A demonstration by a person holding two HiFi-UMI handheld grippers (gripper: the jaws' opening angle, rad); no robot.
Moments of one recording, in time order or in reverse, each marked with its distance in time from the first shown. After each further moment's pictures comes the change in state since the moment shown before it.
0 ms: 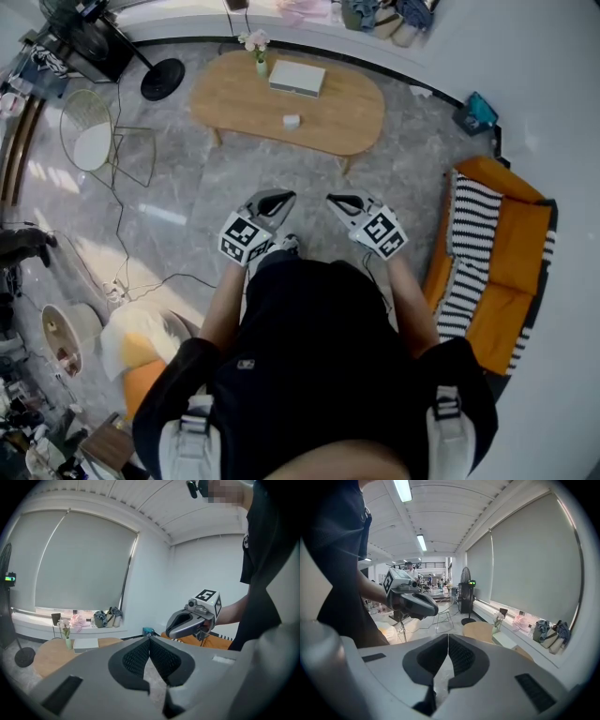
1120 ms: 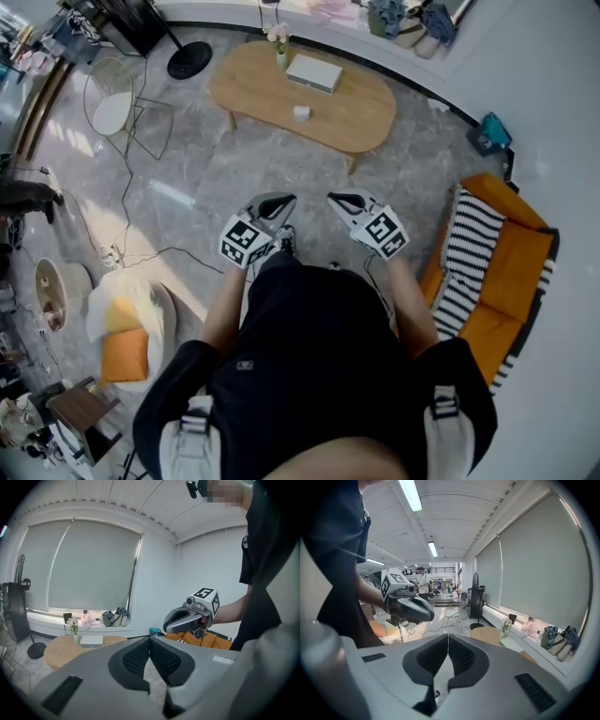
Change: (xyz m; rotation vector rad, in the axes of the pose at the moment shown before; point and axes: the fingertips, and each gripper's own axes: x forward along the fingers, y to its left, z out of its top) left arm -0.004 -0.082 -0.007 -0.017 -0.010 0.147; right arm -0.061 0.026 -0.014 -0.049 -0.061 0.112
